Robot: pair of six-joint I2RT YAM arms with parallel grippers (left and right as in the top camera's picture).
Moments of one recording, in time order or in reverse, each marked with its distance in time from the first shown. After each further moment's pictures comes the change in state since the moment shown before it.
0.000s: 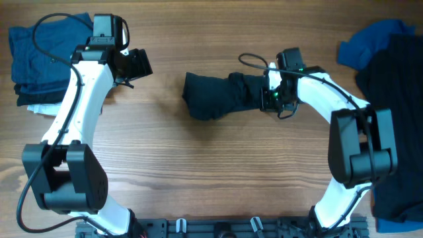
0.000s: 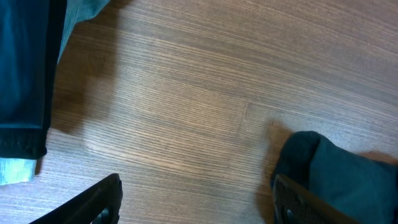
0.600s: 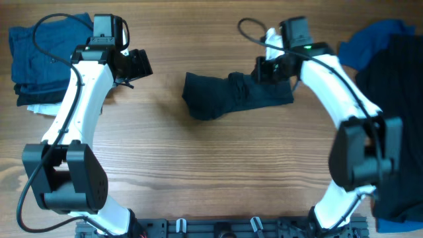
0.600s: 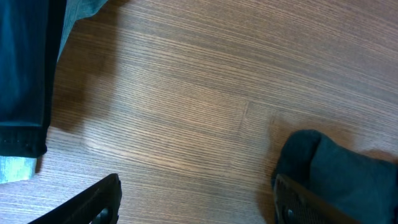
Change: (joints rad) left arm 0.000 0.000 0.000 -0.003 0.000 0.000; right arm 0.036 -0.002 0.268 -0.074 -0.114 0.012
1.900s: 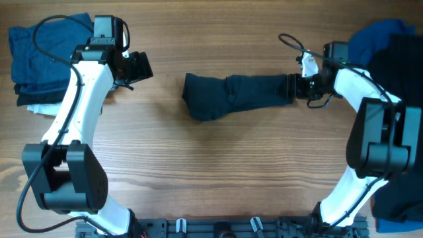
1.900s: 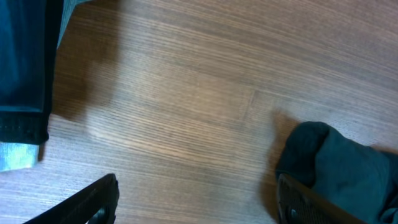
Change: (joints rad) left arm 0.000 0.000 0.000 -0.039 0.000 0.000; right arm -0.319 0.061 -0.209 0.169 -0.120 -0.240
